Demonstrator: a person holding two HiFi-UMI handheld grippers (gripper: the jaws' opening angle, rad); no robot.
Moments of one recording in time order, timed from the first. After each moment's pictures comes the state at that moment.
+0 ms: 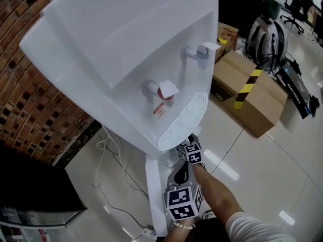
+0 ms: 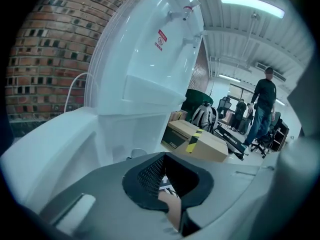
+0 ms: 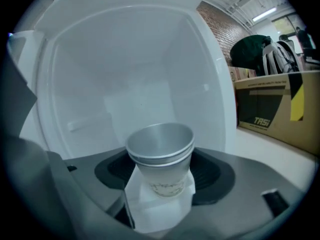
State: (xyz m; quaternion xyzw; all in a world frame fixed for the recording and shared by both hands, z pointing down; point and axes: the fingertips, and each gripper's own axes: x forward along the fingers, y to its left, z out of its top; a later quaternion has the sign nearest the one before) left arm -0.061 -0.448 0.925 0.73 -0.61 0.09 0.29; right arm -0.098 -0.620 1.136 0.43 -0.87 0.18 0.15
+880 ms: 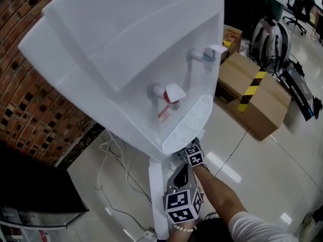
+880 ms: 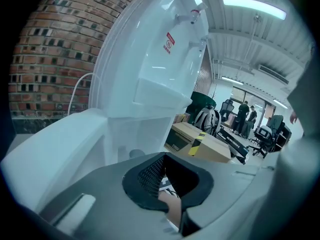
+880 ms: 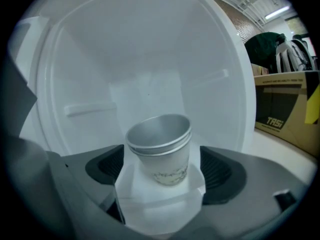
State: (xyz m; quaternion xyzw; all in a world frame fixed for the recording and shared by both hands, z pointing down) left arm -0.076 -0.451 0.925 0.72 -0.62 0.07 0.29; right arm -0.121 -0.618 1.151 0.39 -0.89 0.18 0.16
